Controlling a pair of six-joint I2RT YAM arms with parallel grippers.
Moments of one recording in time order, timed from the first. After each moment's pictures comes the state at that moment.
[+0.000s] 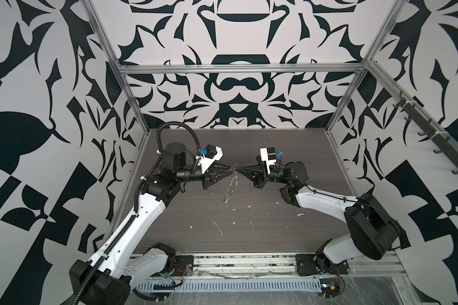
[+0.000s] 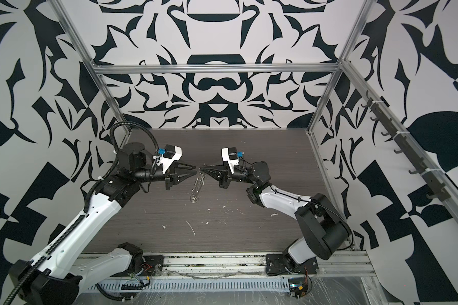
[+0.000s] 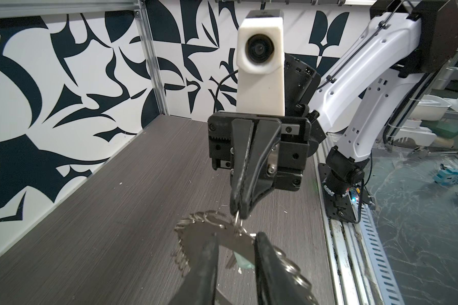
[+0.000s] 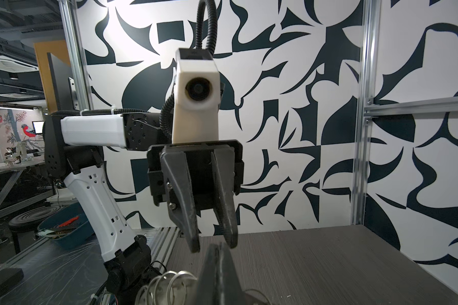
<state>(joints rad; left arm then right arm) -0.43 1.07 1.04 -0.29 0.94 0.26 0.62 1.50 0.76 1.24 -0.92 0.45</state>
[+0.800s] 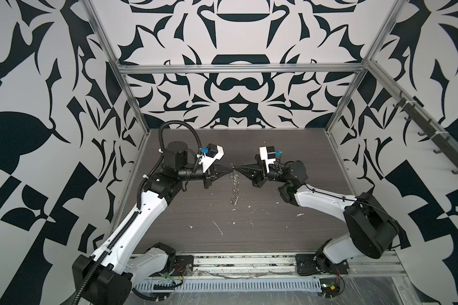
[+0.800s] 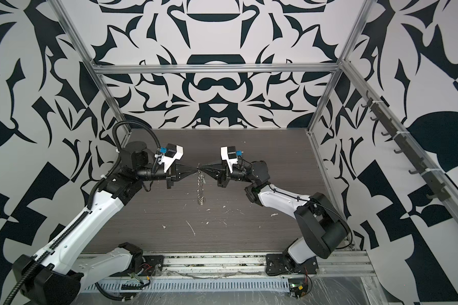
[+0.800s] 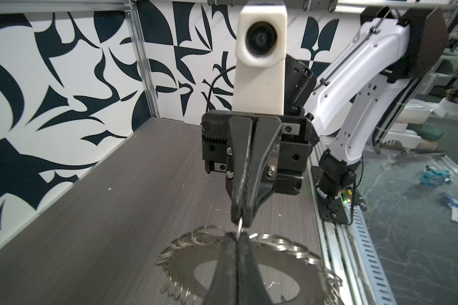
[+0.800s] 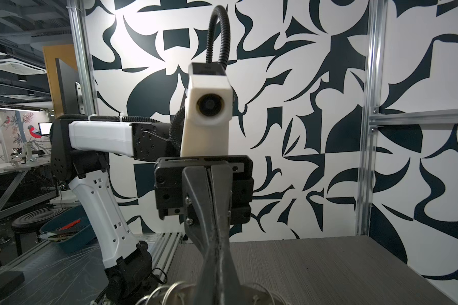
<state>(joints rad) -0.43 1.10 1.04 -0.27 0.97 0.24 0.63 1.51 0.79 1.25 -0.92 0.47</state>
